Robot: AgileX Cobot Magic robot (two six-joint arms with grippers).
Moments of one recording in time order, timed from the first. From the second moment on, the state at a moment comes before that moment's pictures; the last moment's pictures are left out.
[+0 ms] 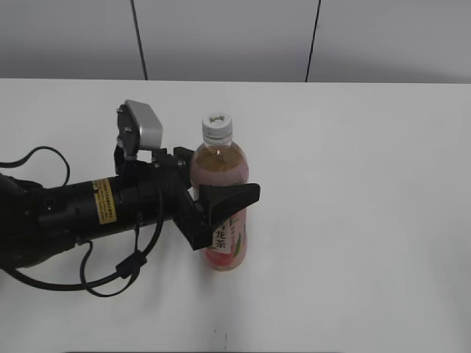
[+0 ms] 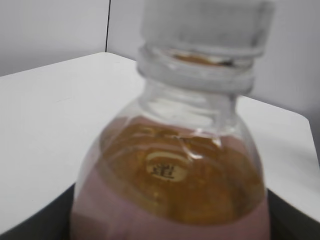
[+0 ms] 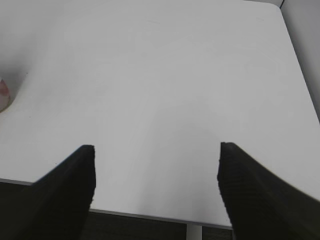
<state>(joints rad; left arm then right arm) -0.47 1.98 -0.63 0.79 -1.21 -0.40 0.02 -0.01 -0.52 0.11 1.09 -0.25</state>
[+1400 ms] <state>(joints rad) -0.47 1.99 -0.63 0.81 -1.21 -0.31 0.02 -0.01 -0.52 0.11 1.09 -0.25</state>
